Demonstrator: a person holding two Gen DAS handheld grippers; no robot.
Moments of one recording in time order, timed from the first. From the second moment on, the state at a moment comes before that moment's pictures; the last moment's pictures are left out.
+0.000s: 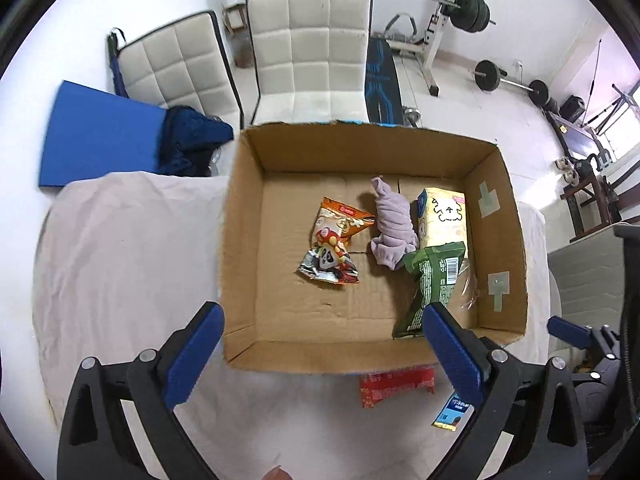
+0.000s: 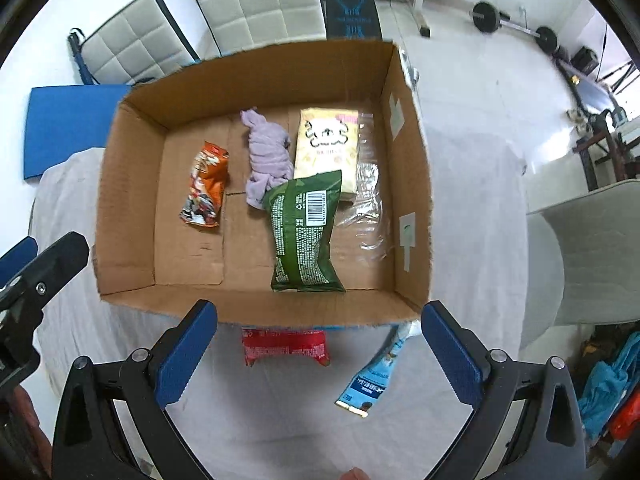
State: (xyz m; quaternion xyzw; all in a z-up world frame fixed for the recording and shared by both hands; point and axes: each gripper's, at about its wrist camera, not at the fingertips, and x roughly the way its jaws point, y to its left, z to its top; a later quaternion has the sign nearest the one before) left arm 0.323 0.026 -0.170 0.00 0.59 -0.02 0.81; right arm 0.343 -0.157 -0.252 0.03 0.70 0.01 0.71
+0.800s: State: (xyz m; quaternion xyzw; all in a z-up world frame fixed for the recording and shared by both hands) left arm 0.242 0.003 -0.197 0.03 0.62 -0.03 0.79; right arm 0.247 -0.231 -0.271 0.12 0.73 -0.03 0.67
